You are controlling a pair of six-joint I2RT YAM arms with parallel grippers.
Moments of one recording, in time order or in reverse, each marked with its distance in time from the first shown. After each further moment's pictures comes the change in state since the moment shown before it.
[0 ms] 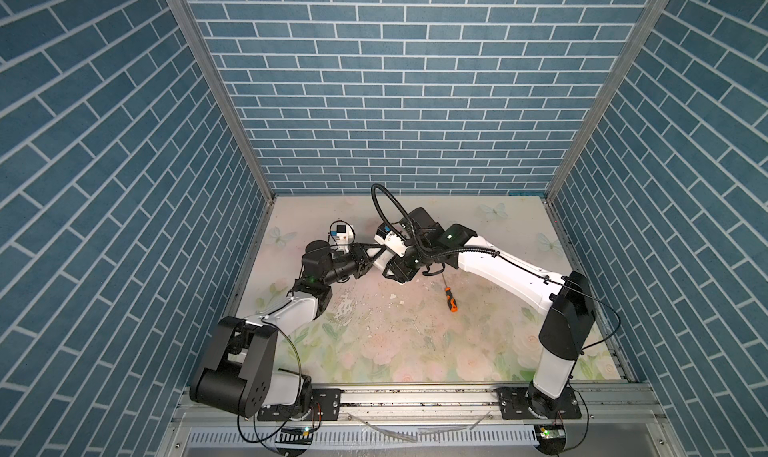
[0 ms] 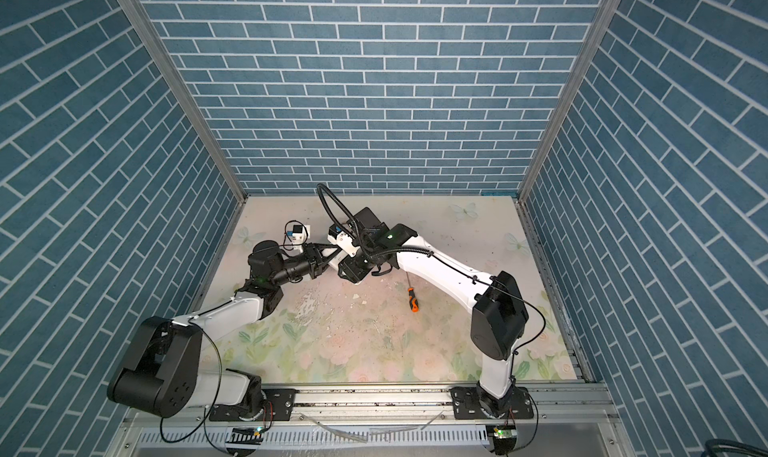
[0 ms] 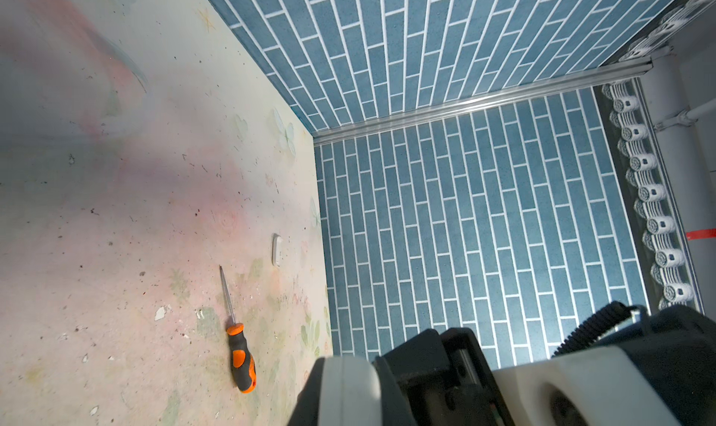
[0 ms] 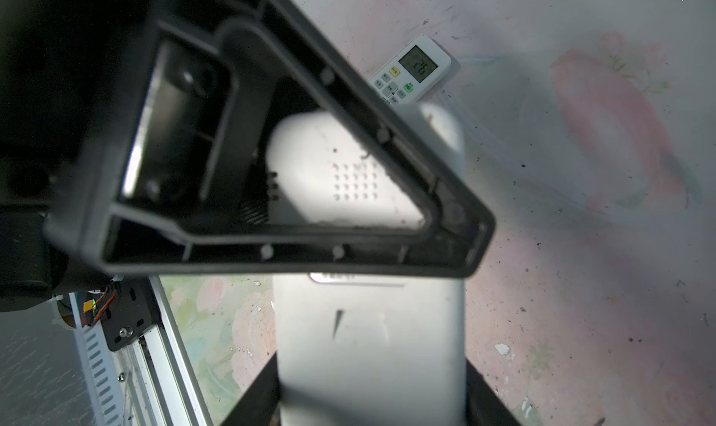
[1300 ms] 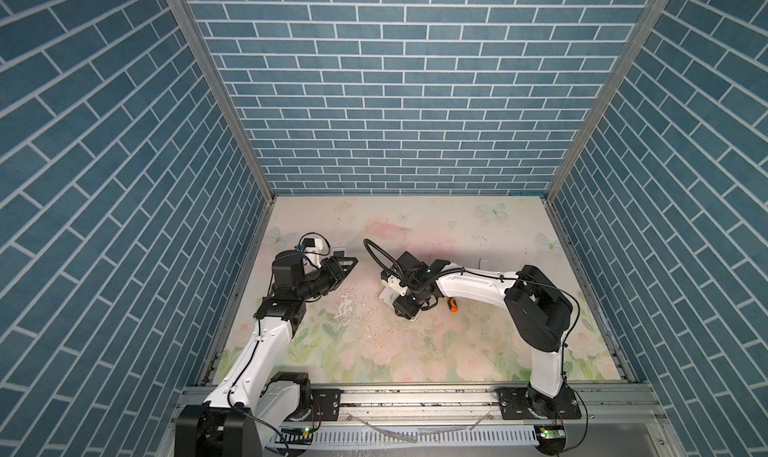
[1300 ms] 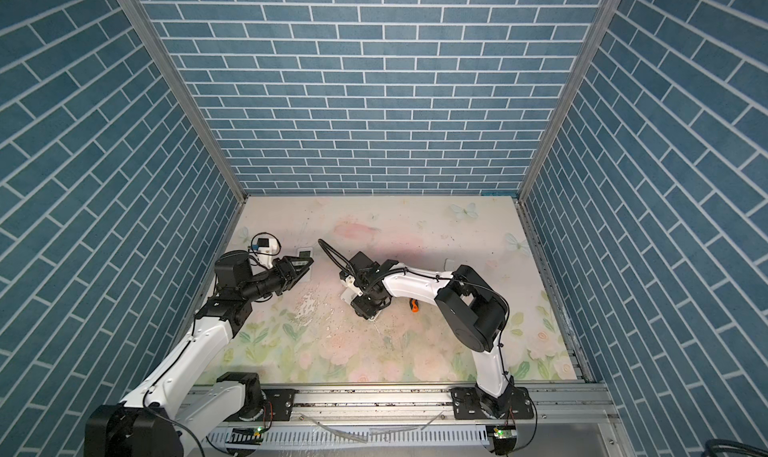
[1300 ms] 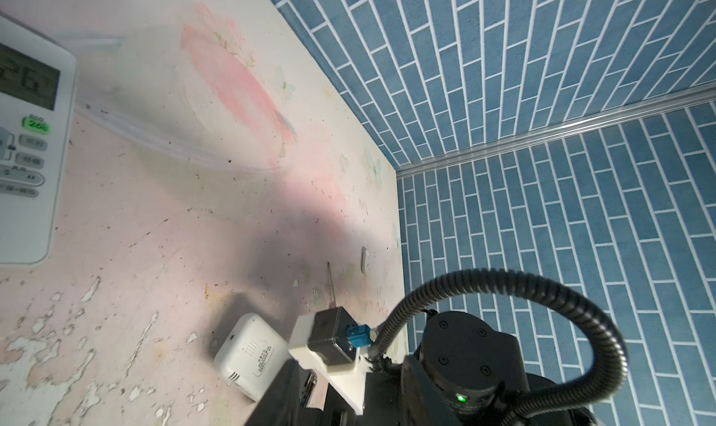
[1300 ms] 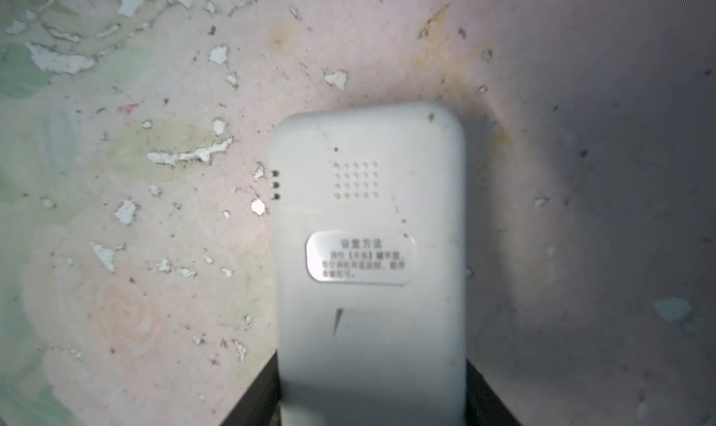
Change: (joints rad) left arm 0.202 -0.397 -0.033 -0.697 -0.060 0.361; right arm 0.056 0.147 -0.339 0.187 0.127 0.035
